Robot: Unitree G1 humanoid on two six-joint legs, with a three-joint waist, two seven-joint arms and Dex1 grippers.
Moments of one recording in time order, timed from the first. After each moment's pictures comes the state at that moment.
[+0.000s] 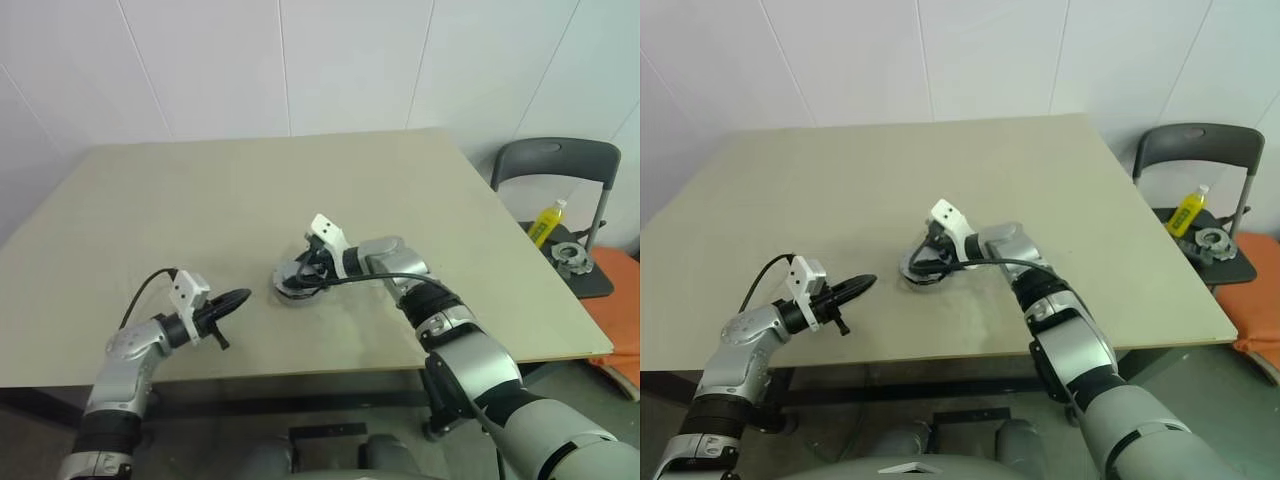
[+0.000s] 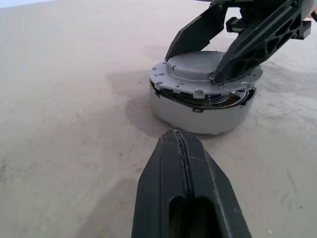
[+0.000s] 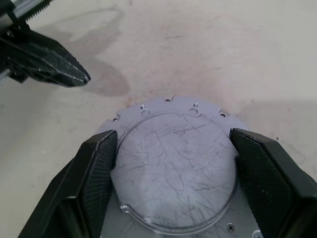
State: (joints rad) left arm -0.11 0.47 0.09 0.25 -0.35 -0.01 -0.98; right arm -0.91 -0.10 0.23 0.81 0.03 0.42 1.01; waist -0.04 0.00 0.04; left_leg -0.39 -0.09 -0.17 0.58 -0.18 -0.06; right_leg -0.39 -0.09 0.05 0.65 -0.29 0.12
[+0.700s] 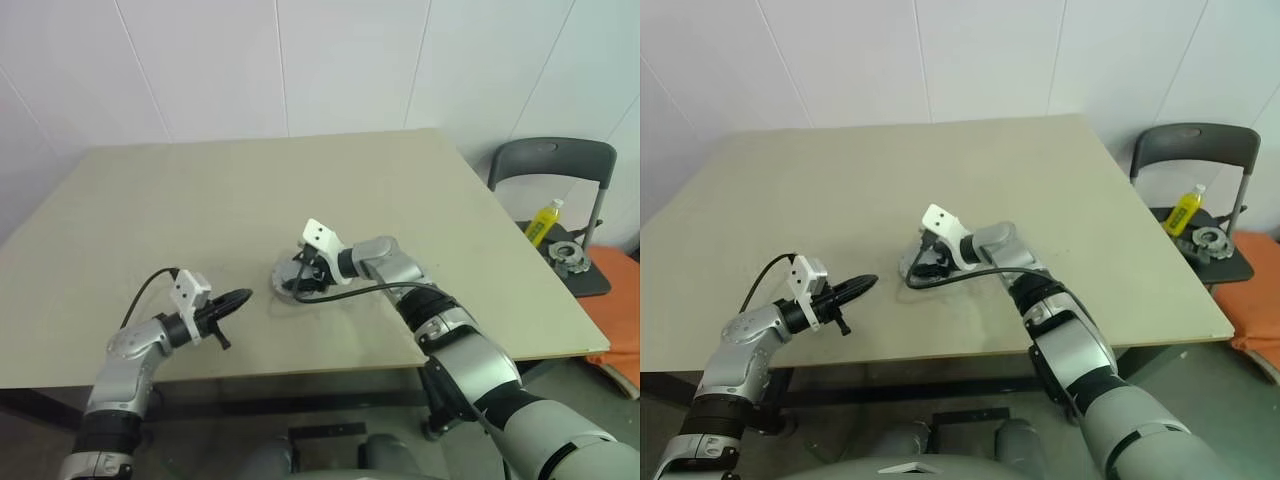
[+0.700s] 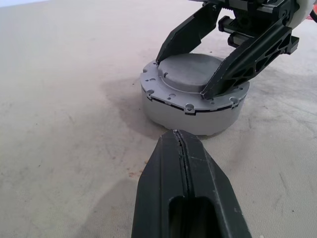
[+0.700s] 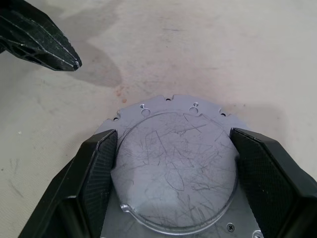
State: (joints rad) left arm -0.11 0.47 0.09 0.23 -0.35 0.01 -0.98; right arm -0.89 -0.10 0.31 0.81 -0.05 0.27 0.97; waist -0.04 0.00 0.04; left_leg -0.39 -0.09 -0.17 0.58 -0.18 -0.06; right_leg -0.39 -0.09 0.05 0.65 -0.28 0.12
